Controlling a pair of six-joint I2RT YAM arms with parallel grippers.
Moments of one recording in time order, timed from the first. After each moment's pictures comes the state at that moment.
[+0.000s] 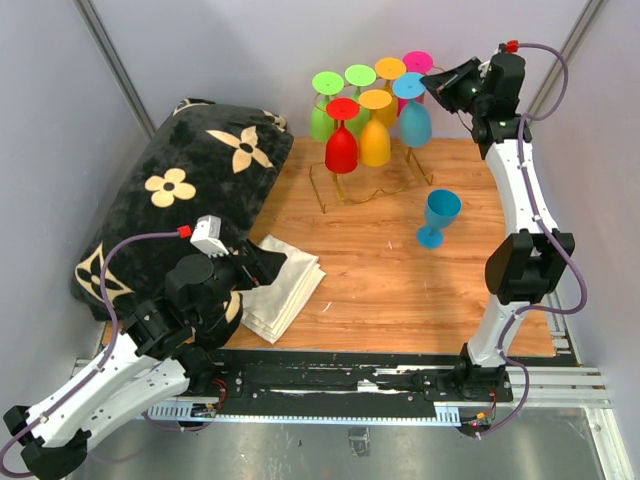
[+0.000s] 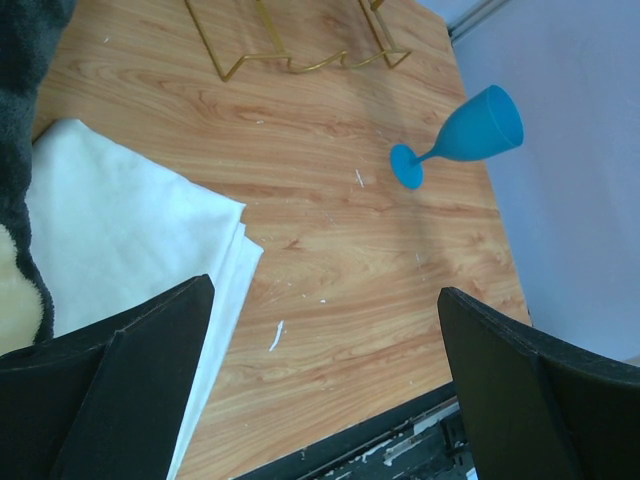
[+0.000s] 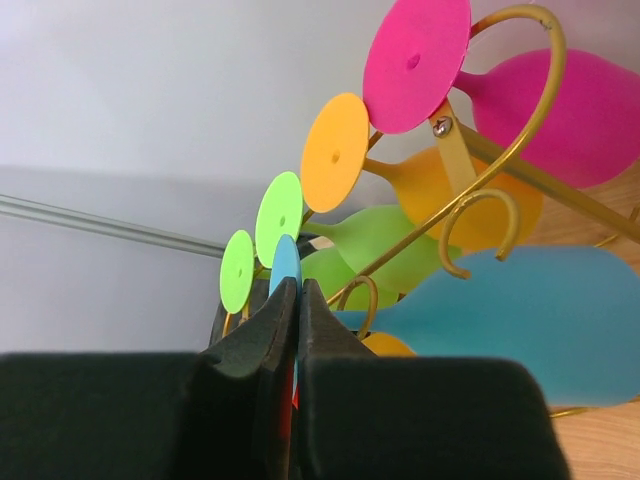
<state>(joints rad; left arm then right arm) -0.77 0.54 0.65 -0.37 -0.31 -0.77 0.02 1.88 1.99 -0.21 -0.37 0.99</state>
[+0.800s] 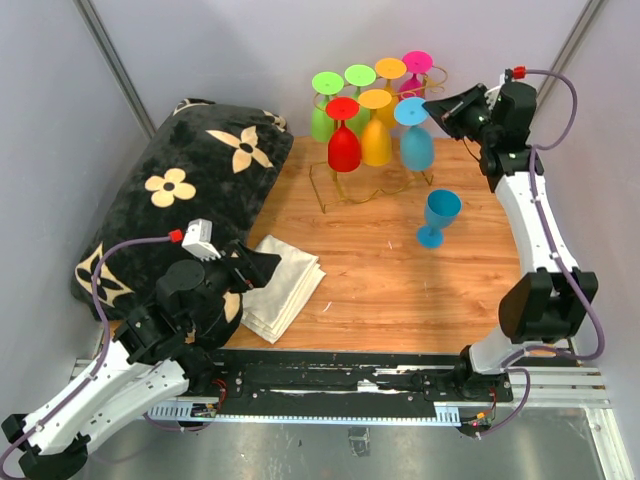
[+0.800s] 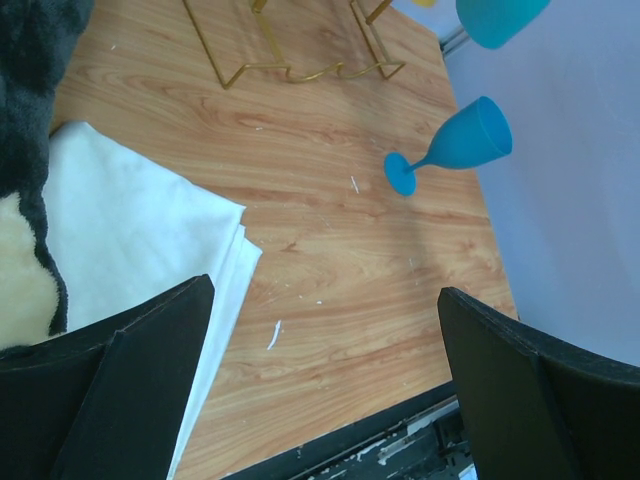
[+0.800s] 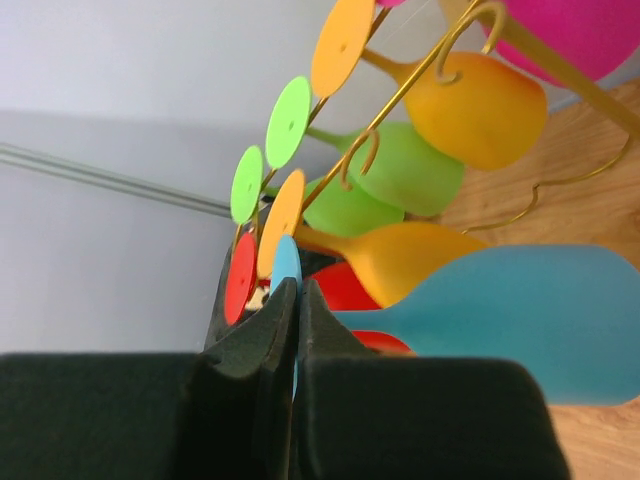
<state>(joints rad) -0.77 0.48 0.65 -0.41 -0.32 -0.78 0.02 1.62 1.64 -0.14 -0.39 0.99</state>
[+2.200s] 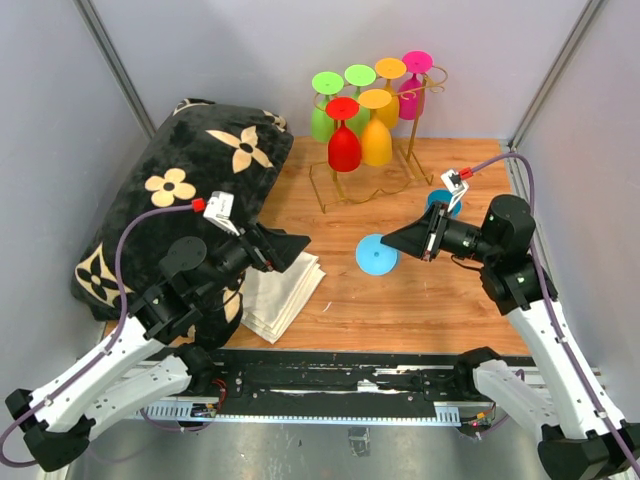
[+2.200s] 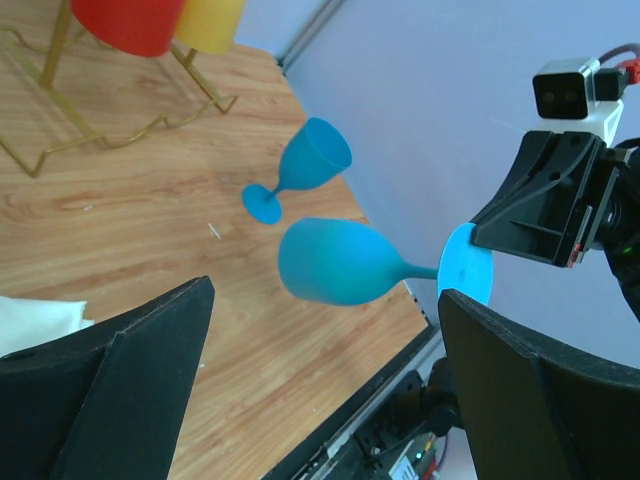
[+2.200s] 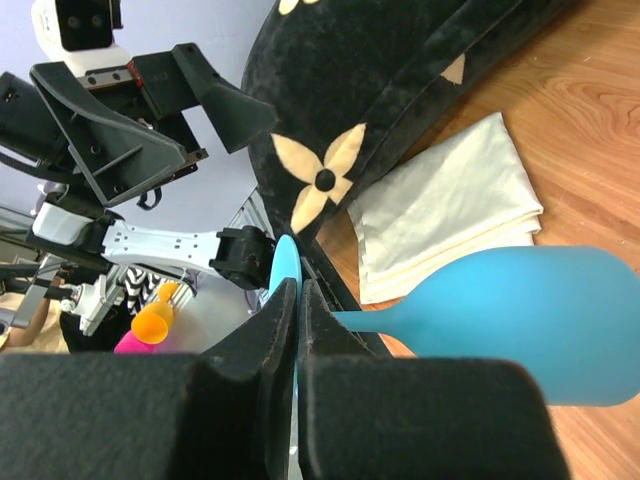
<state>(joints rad) -0.77 0.66 0.76 -0.09 -0.08 -0.71 0.29 0.82 0.92 -0.25 -0.83 0.66</state>
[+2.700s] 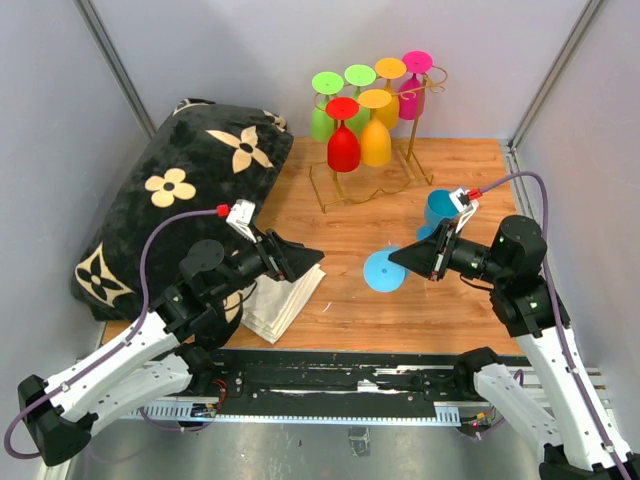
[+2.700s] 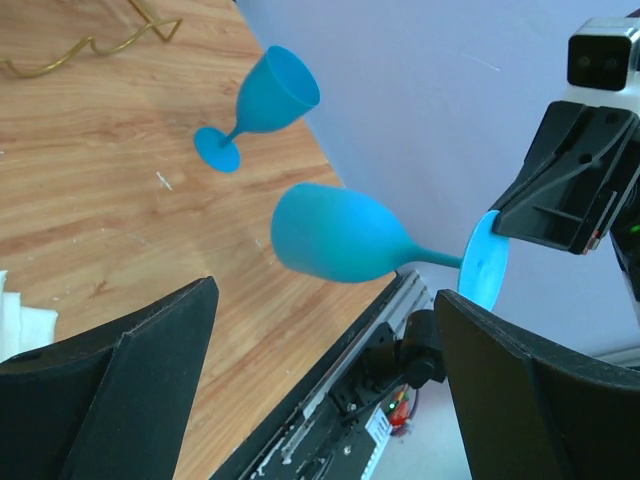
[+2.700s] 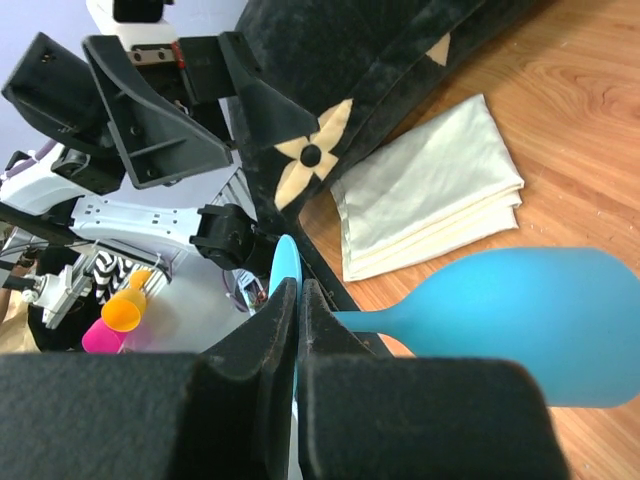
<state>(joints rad) -0.77 0.72 0.64 0.09 0.08 -0.77 0.30 0.70 0.88 -0.38 -0.80 0.57</state>
